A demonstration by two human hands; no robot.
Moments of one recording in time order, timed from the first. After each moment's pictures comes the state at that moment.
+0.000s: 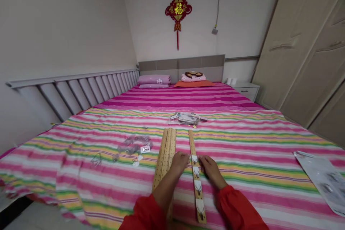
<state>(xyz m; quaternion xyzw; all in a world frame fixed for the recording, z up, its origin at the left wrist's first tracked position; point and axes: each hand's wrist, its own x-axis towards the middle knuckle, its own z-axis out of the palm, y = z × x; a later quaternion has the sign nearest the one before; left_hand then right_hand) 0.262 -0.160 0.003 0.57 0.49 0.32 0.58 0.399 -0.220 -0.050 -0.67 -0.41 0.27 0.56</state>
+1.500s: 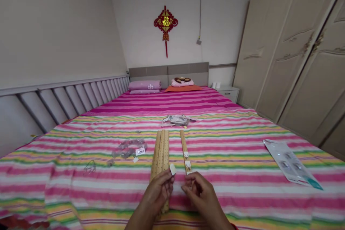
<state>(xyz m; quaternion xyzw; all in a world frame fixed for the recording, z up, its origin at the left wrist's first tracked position) 0.169 -0.240 0.039 0.22 0.38 0.35 0.83 0.300 -0.333 0.021 -0.59 -0.47 0.25 0.60</state>
